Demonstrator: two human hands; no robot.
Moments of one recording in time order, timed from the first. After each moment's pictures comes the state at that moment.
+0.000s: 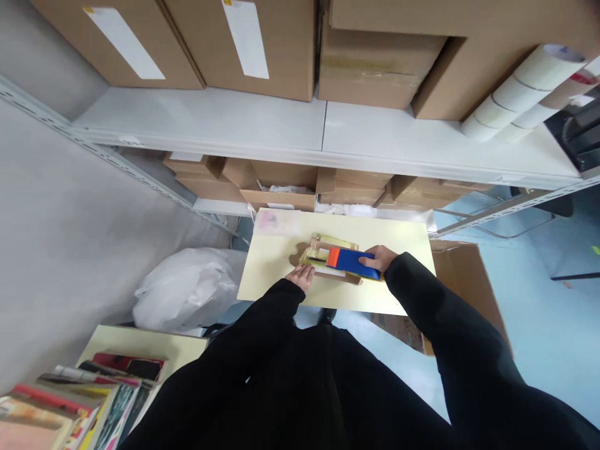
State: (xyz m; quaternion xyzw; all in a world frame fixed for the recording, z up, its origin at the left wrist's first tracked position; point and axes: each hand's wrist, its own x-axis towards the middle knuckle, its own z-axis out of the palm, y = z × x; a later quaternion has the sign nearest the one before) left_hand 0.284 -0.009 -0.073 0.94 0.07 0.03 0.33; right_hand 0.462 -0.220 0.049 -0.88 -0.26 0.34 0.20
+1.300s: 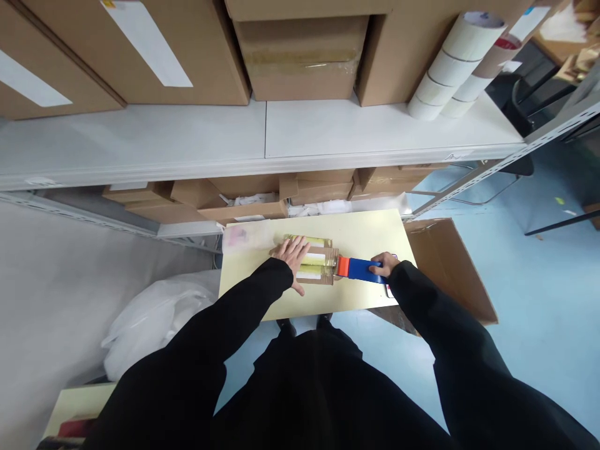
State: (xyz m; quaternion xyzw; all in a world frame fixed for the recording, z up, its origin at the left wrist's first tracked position) left_hand 0.386 -0.009 -0.013 0.97 -0.19 -0.11 0.06; right_hand 0.480 -0.341 -0.013 -0.87 -0.24 0.33 0.27
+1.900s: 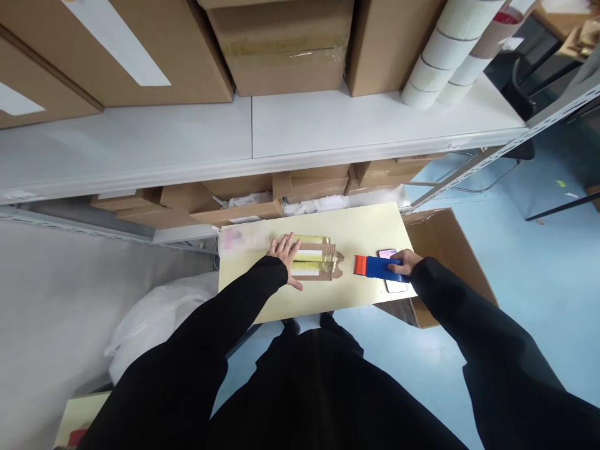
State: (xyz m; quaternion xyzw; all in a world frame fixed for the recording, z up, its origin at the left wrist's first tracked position) left_hand 0.400 0.002 -0.038 0.98 -0.13 -0.16 0.03; right_hand 0.490 -0.394 -0.006 -0.89 -0.23 0.33 0.19
